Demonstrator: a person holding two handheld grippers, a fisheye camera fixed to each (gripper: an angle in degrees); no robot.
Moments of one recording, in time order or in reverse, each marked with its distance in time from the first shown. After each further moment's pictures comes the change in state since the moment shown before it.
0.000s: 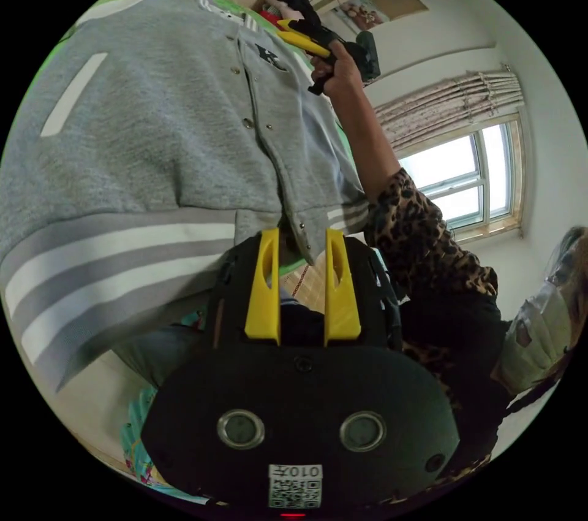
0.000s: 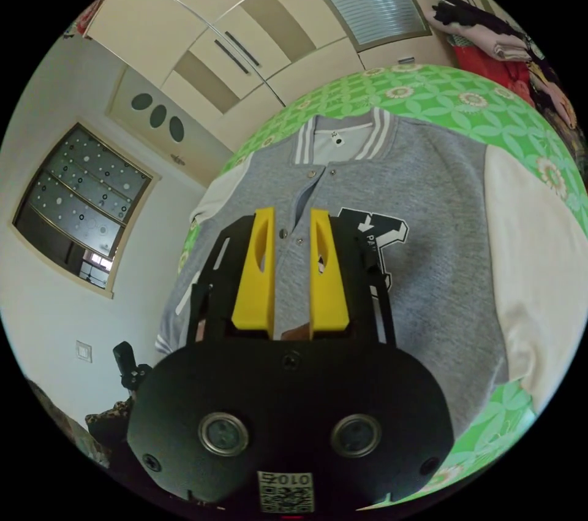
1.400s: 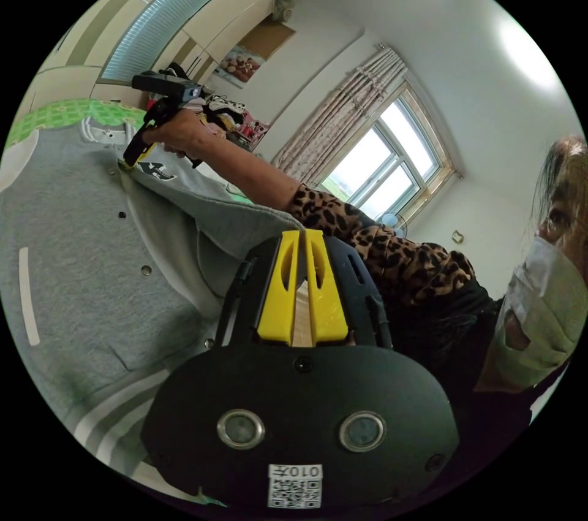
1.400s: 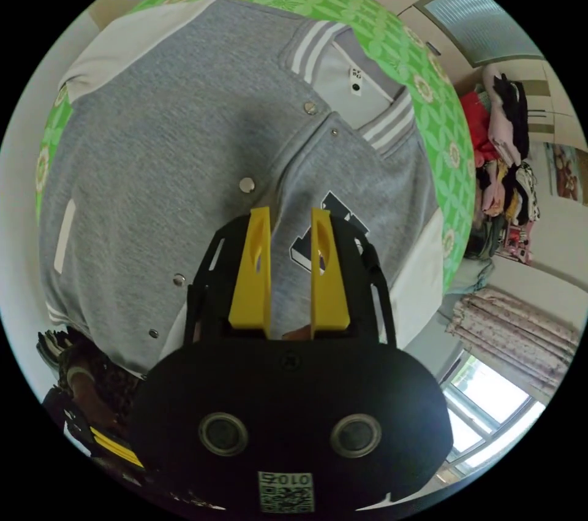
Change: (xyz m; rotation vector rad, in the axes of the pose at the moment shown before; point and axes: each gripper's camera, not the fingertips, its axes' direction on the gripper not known) left arm 0.098 -0.001 -0.055 0.277 0.232 0.435; right arm -0.251 -0.117 0.217 -0.668 0.793 -0.247
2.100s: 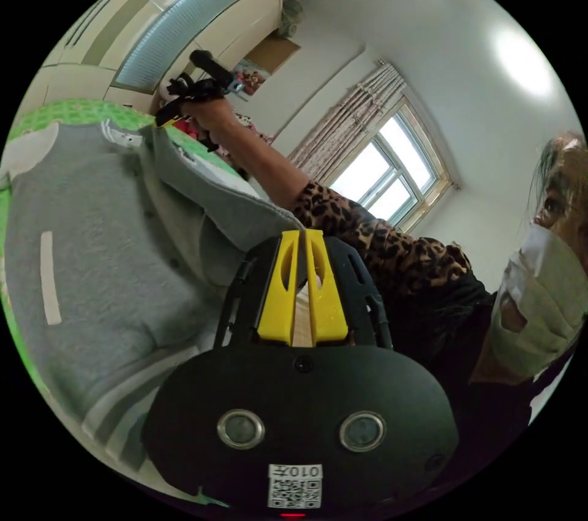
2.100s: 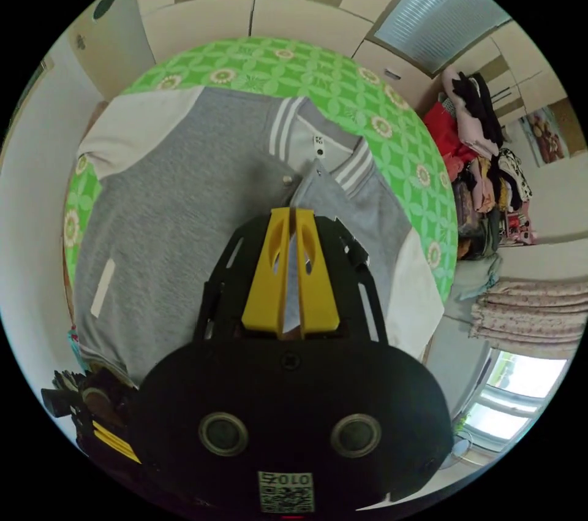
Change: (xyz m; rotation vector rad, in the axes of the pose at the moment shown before) left arm -0.034 0.016 -0.060 0.042 -0.017 -0.060; right arm 0.000 0.021 -0.086 0.223 -0.020 0.139
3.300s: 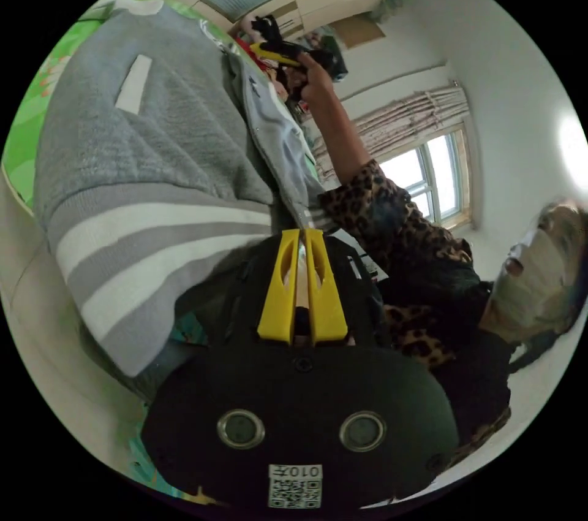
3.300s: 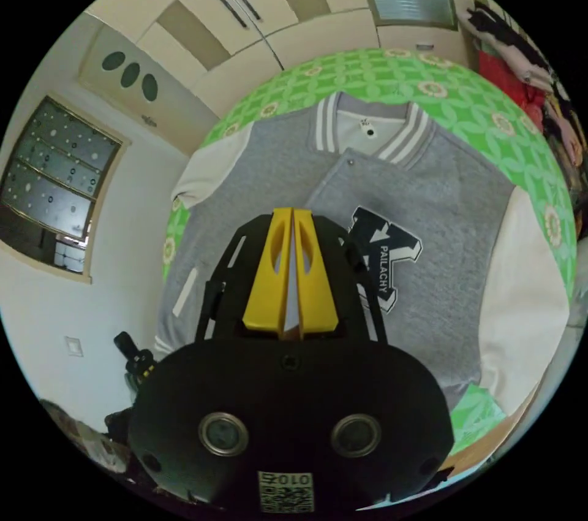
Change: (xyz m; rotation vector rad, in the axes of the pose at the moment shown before) left arm -0.069 0.079 -0.035 -0.151 -0.002 -0.254; right arm 0.197 0.156 0.026 0.197 -0.661 0.125
